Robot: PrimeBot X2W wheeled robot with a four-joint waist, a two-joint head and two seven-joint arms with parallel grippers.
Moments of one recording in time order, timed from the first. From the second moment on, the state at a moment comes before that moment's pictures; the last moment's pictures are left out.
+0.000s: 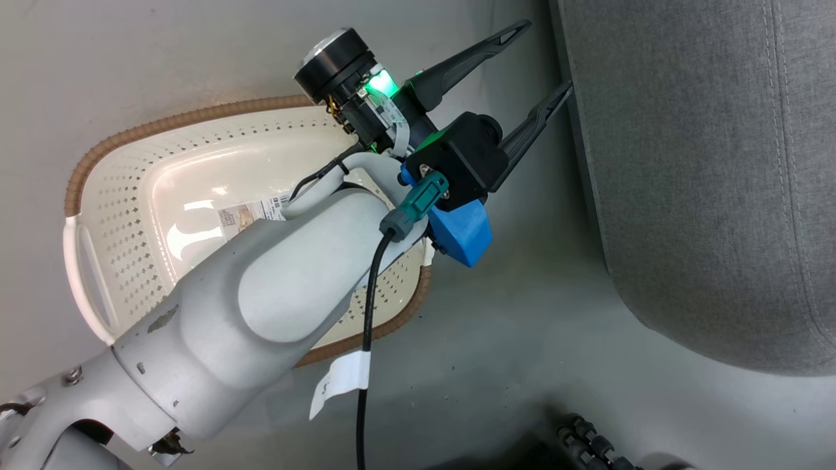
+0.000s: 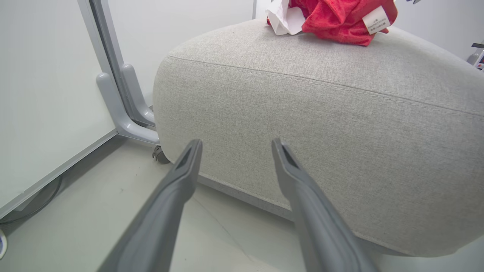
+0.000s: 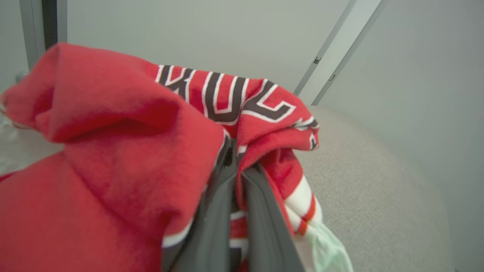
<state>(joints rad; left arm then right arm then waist) -1.07 0.20 -1.02 0.39 -0.33 -0.06 -0.17 -0.88 -0.43 -0.57 0.58 0.04 0.13 -0.26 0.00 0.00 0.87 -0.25</state>
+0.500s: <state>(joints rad) -1.00 0.19 -0.98 0.44 -0.39 -0.02 -0.25 -0.65 -0.37 -0.57 0.38 0.07 0.13 -0.26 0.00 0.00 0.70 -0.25</state>
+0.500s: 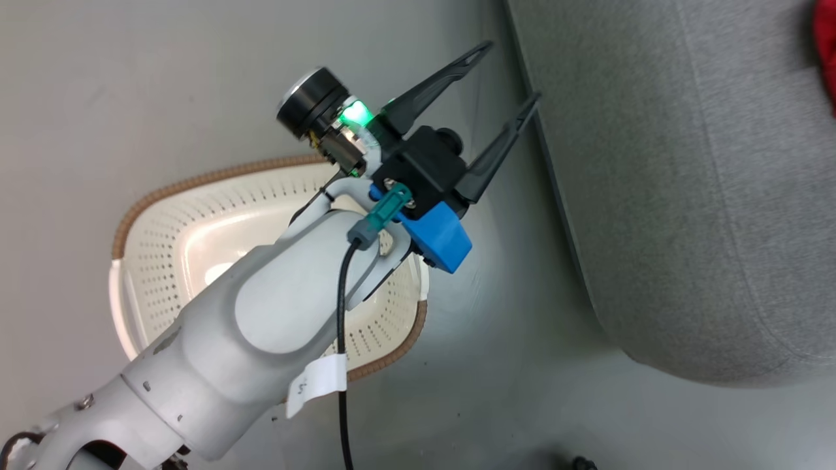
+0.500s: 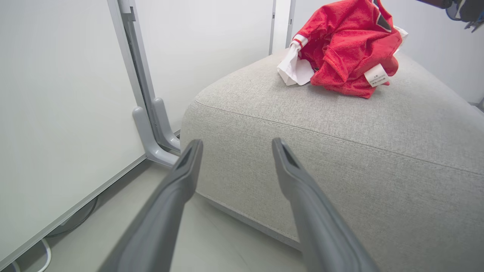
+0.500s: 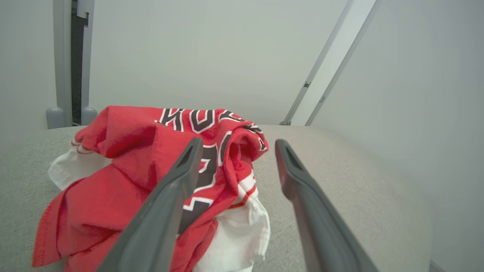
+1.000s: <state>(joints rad) -0.78 0.19 -0.70 0.35 -0.39 0.03 -0.26 -0.49 -0.27 -0.32 0.19 0.05 0.13 -0.26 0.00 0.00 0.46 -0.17</state>
